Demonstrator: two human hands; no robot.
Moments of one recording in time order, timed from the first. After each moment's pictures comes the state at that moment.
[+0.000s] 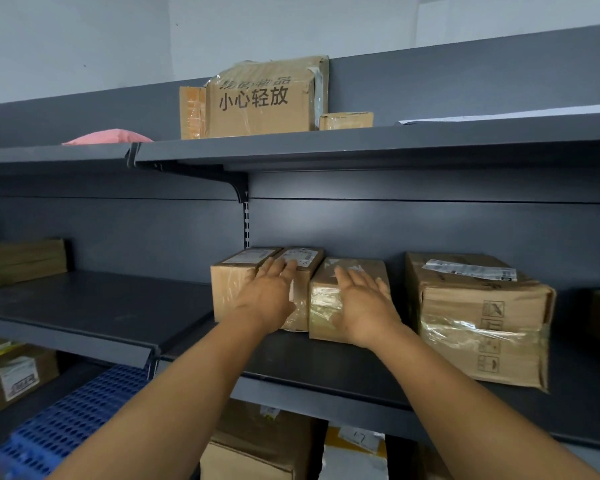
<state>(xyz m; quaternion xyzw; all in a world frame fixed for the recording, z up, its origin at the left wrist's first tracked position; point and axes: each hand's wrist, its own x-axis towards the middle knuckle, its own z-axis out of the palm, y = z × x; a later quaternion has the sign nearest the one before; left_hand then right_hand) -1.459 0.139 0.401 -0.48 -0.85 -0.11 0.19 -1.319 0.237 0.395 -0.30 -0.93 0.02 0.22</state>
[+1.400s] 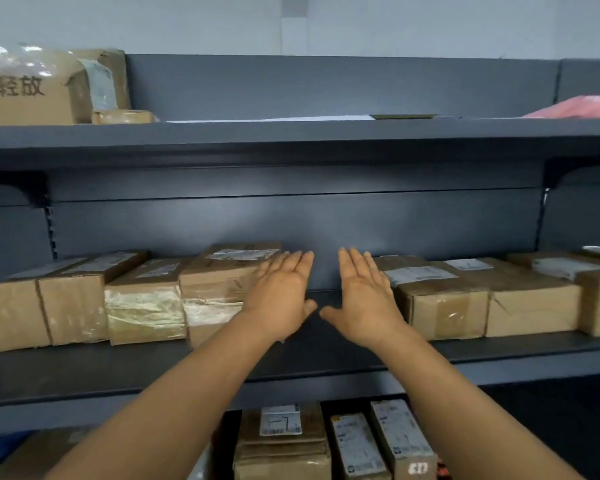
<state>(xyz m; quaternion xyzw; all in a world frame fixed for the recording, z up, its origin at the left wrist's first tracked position) -1.173 0.267 0.410 -0.66 -0.70 -0.16 0.22 -1.039 0.320 0.394 -0.44 -0.85 0.03 0.28</state>
